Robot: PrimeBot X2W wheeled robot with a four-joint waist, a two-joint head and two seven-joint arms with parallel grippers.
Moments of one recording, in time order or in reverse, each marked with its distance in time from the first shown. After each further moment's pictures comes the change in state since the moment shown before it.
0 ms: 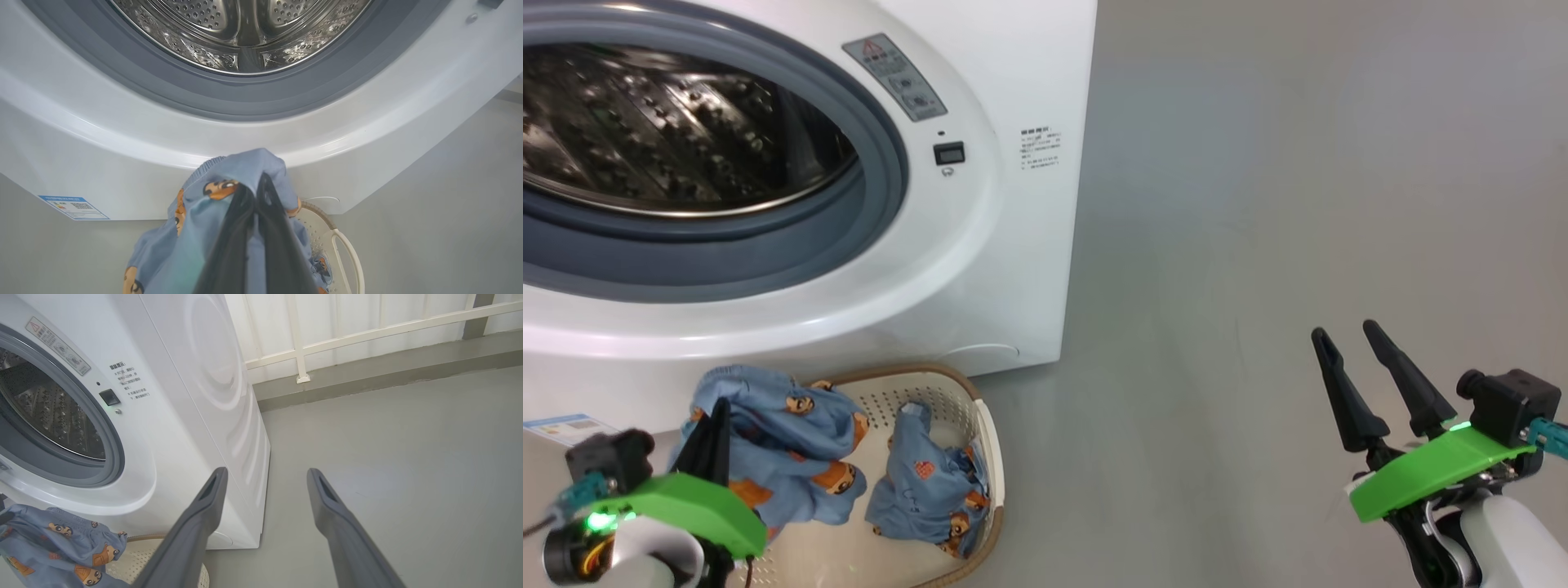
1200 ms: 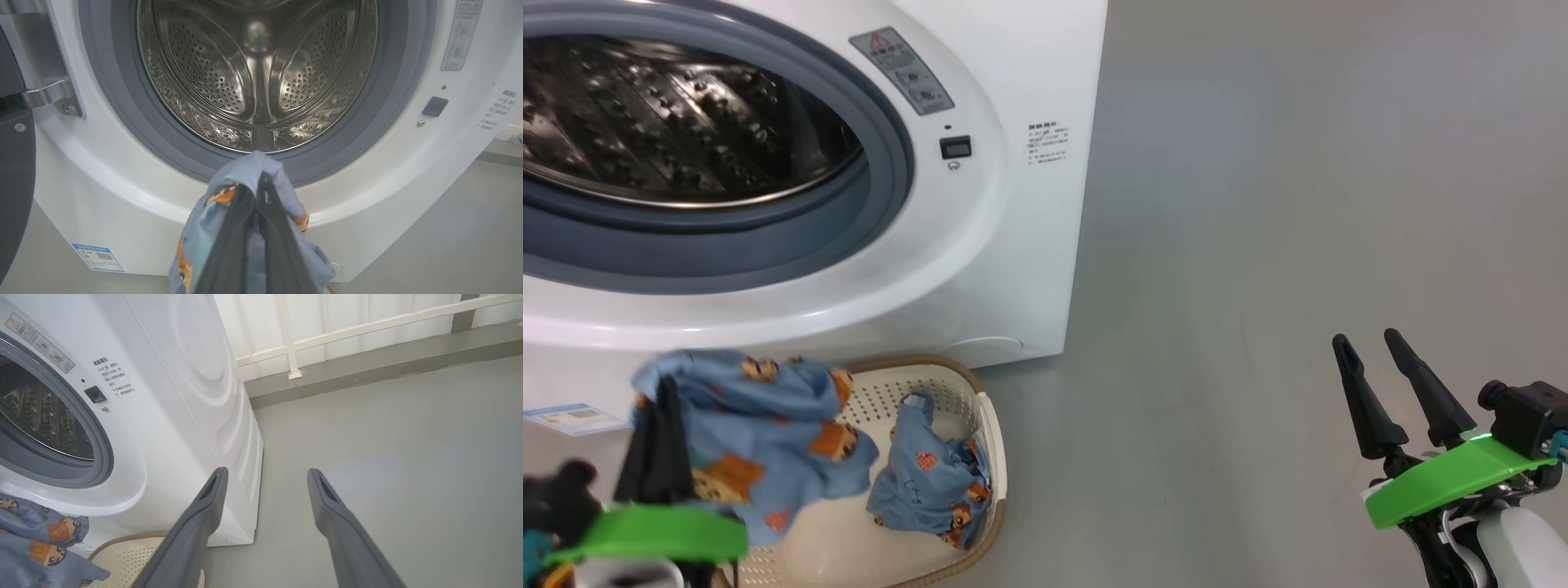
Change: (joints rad) left arm 0.248 -0.156 0.339 -0.470 0.244 0.000 -0.003; right arm 0.044 -0.001 -0.046 -0.019 -0.001 0.000 0.000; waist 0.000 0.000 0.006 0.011
